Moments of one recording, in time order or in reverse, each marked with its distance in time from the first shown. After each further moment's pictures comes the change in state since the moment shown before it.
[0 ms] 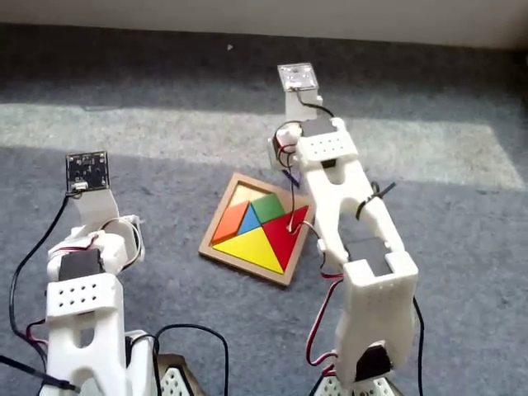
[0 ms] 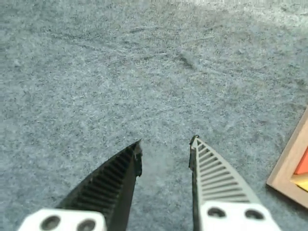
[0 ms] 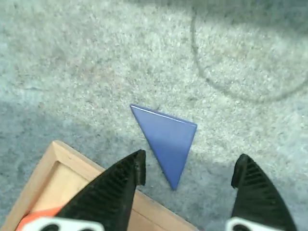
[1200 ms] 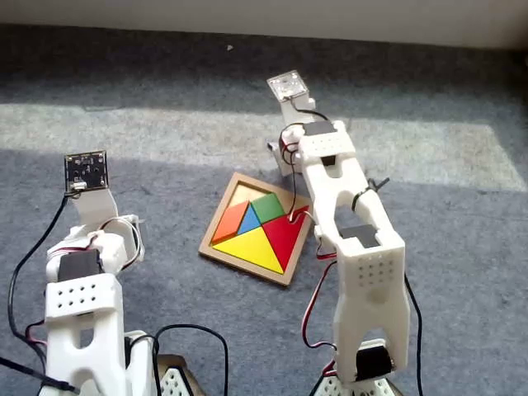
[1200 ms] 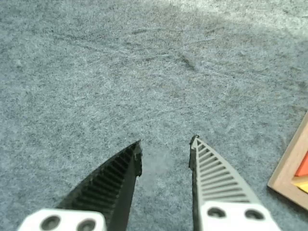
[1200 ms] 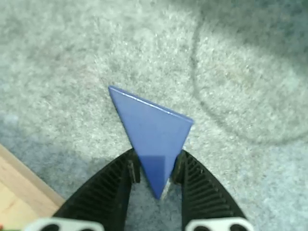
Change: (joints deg) left arm -0.3 0.0 0.0 -0.4 0.0; right arm 2.1 13.2 -8.8 -3.2 15.9
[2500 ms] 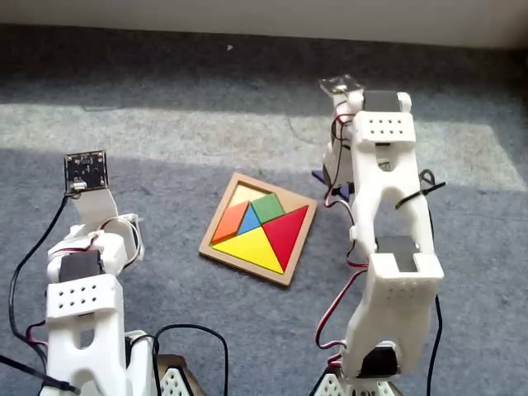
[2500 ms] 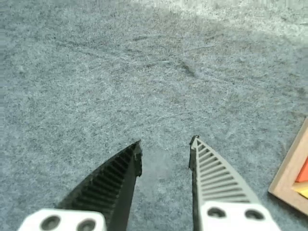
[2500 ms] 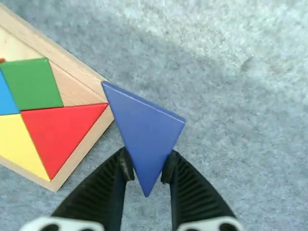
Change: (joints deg) left arm 0.0 -0.1 0.8 -1.8 0.0; right arm 10.5 -13.5 -7.4 43.0 4.8
